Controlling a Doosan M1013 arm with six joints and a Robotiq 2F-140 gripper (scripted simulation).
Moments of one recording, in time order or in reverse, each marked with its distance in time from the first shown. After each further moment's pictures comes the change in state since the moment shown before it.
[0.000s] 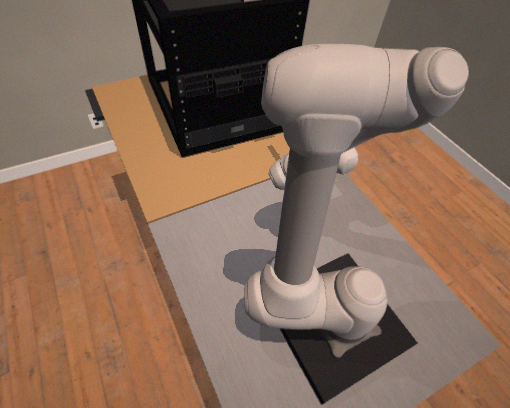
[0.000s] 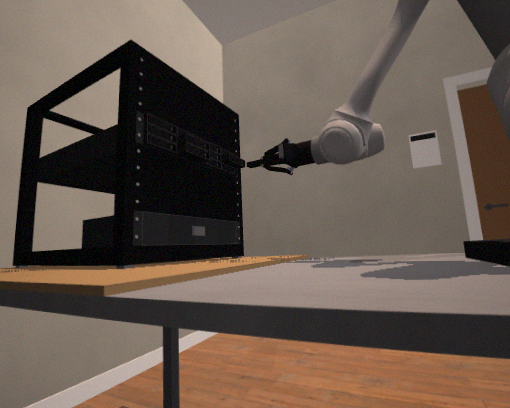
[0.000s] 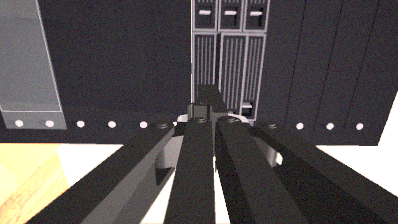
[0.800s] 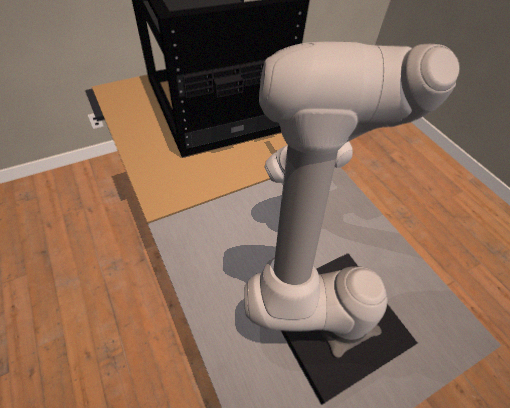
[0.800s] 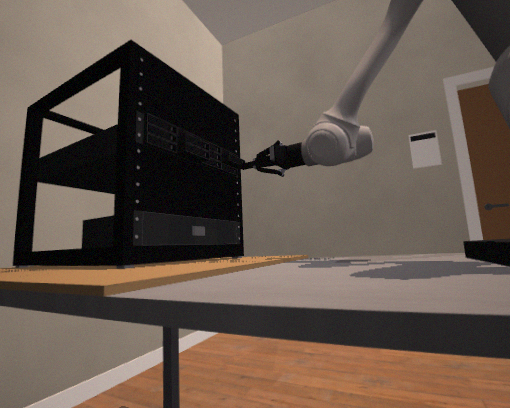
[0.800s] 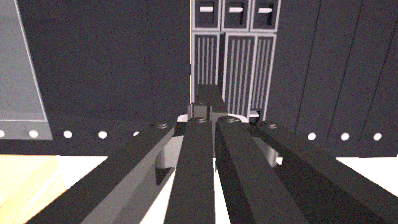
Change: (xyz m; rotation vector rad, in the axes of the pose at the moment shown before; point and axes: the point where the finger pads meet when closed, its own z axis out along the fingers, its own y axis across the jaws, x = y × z) arm 0.000 0.000 0.032 0.000 0.000 0.000
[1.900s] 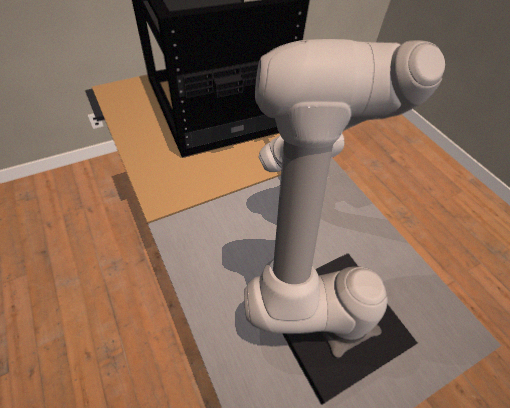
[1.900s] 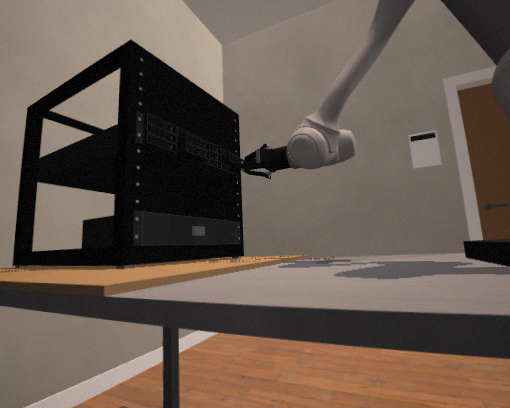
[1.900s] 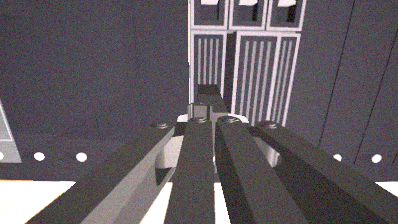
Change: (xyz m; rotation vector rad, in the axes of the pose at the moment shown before) arm 0.000 0.000 0.051 0.000 0.000 0.000
